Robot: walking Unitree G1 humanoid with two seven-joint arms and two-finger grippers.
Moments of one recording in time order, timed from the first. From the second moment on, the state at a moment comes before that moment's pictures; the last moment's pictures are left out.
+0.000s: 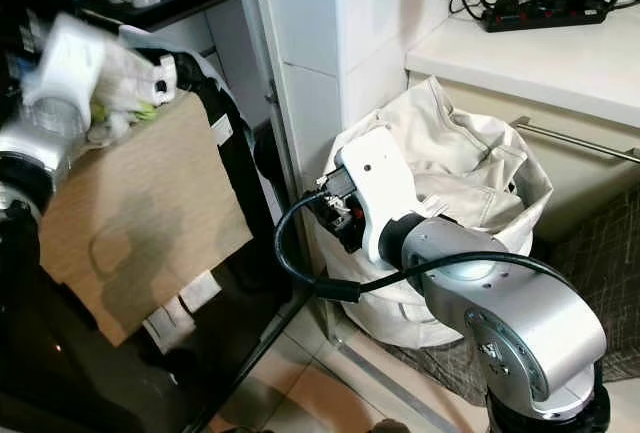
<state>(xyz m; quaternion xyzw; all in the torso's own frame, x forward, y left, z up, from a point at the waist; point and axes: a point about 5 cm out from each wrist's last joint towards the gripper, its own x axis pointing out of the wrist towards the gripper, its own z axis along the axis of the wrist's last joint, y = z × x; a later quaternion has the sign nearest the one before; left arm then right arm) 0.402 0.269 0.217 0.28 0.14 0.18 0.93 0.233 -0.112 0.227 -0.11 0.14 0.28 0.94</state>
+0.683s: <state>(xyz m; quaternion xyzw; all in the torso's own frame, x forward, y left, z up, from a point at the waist) 0.398 0.294 0.280 0.28 -0.01 0.32 0.91 0.231 -0.112 0.223 -0.11 0.15 0.28 0.94</state>
